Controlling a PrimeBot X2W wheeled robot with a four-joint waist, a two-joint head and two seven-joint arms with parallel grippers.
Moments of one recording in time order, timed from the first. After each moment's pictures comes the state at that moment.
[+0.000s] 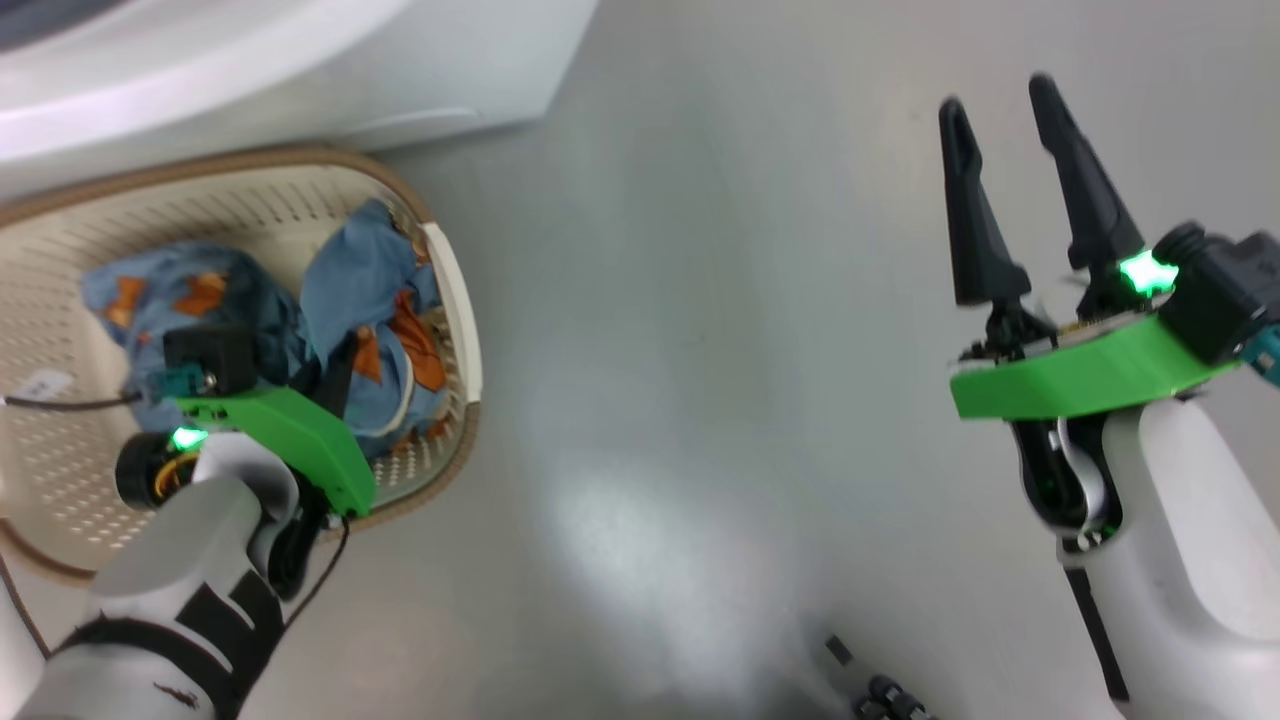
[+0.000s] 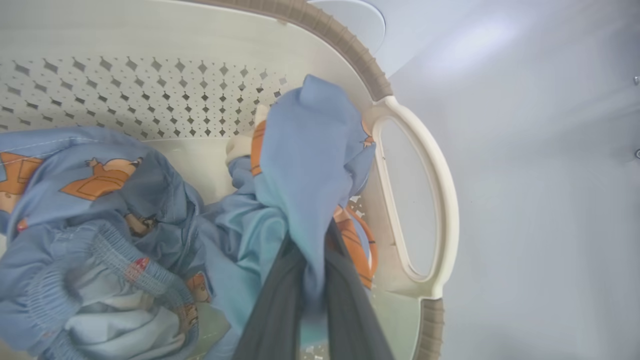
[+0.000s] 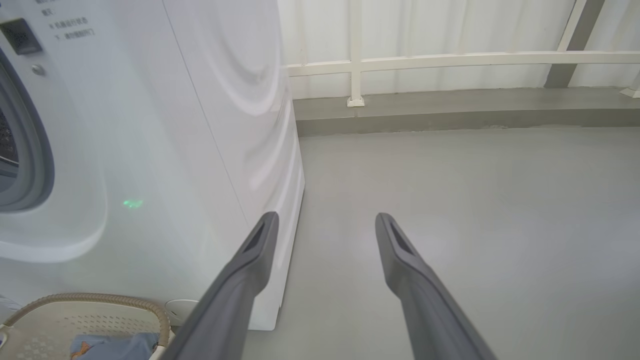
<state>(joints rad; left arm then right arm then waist) -0.95 0.32 -1.06 1.10 -1.19 -0.13 -0.24 -0.54 -0.11 0.15 0.15 0.35 0.13 -0.25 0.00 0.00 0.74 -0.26</state>
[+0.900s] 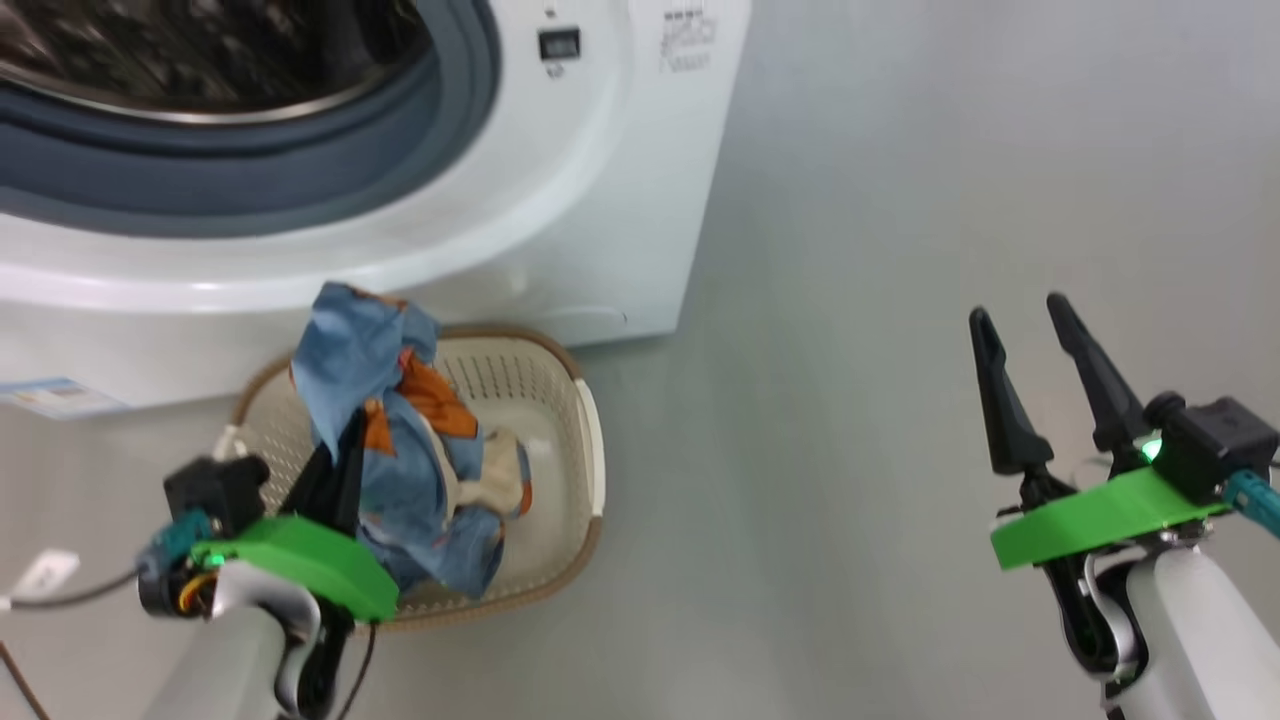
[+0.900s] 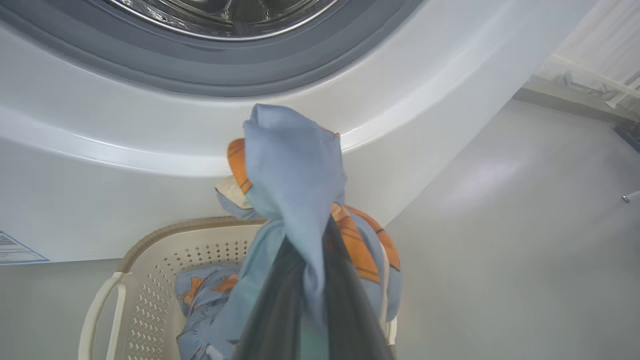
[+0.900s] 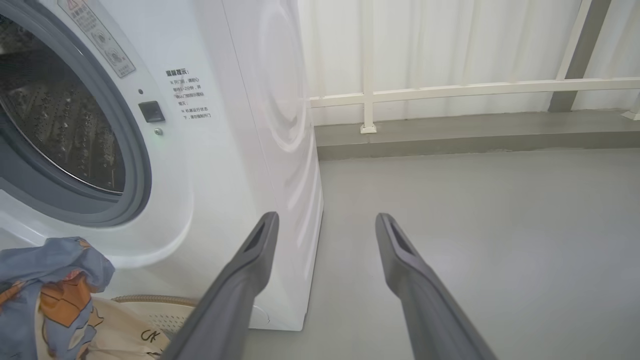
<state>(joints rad) -0.52 0.23 -0.39 0.75 -0.63 -0.13 -0.25 -0.28 -0.18 0.12 0.22 0.35 0.13 -0.25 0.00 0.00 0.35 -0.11</state>
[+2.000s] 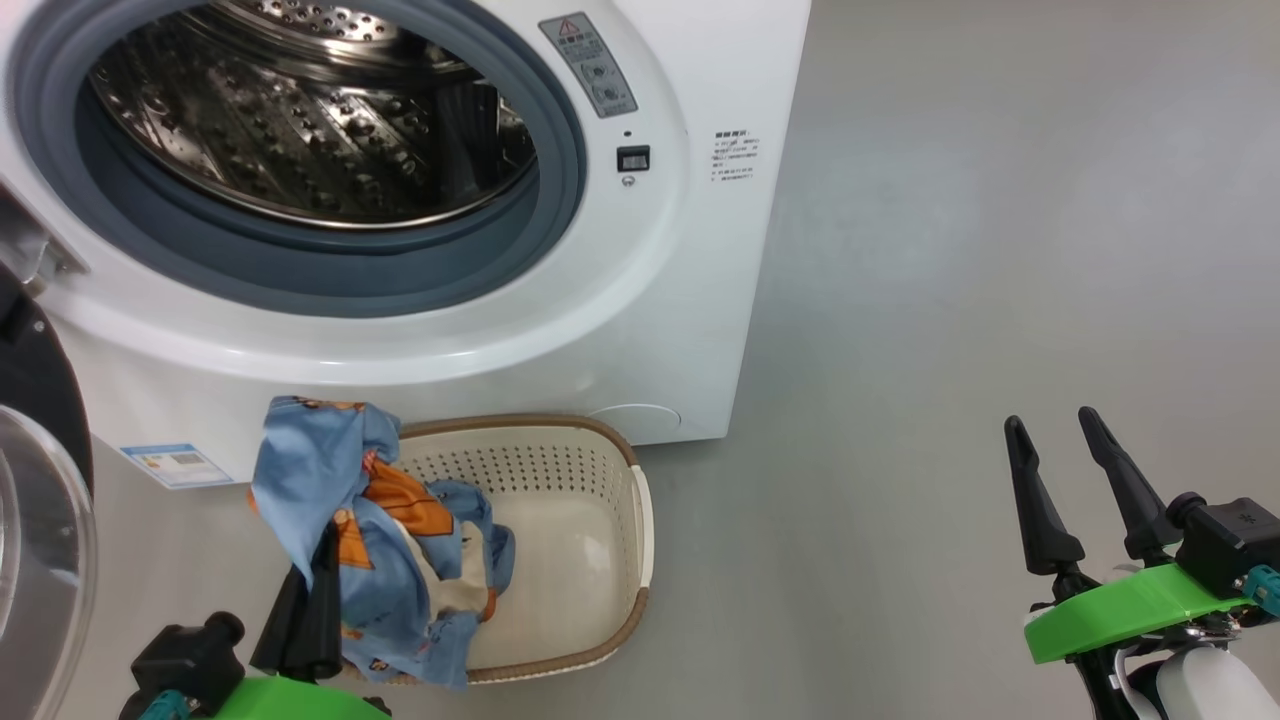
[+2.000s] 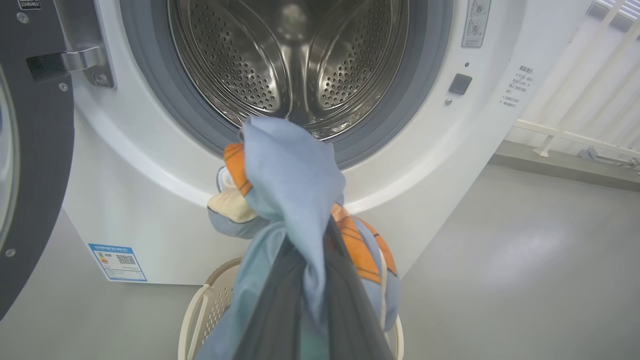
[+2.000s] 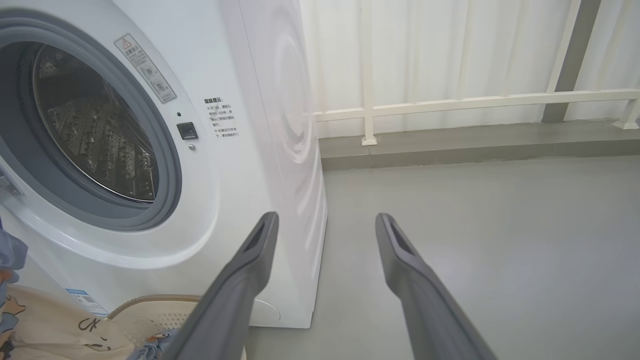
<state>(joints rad) -0.12 0.11 -0.09 0.35 -0.38 -0.13 -0.25 -0.11 -0.19 0.06 0.22 0.35 0.13 -0.25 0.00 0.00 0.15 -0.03</state>
